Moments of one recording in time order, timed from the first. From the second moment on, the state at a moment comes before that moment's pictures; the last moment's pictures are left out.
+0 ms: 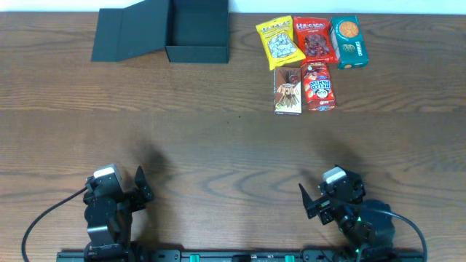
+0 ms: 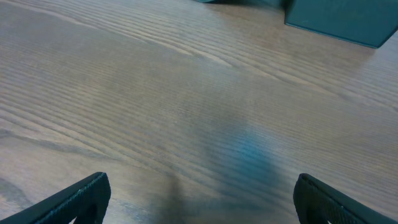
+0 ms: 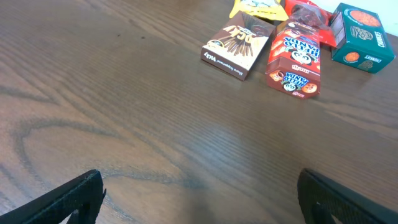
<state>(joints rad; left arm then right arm) 0.11 0.01 0.16 -0.64 -0.06 -0.18 0.21 0.01 0.17 -0.63 -0.16 -0.23</state>
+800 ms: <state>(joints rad) 0.11 0.01 0.16 -0.64 0.05 -0.36 0.21 0.01 0.17 -0.63 -0.16 -0.23</state>
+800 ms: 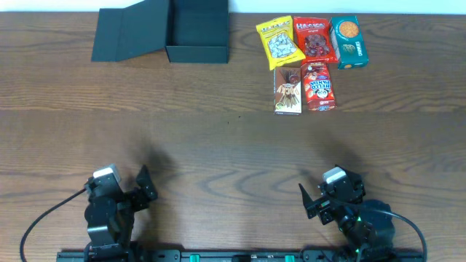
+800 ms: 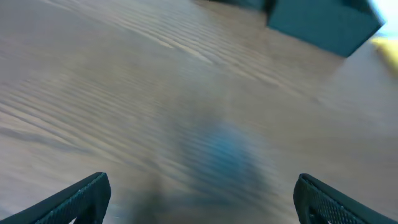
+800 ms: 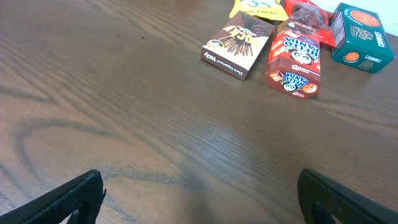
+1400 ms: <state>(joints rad) 0.11 0.01 0.16 -0.37 0.44 -0.80 0.21 0.01 0.17 -0.64 -0.16 -0.23</state>
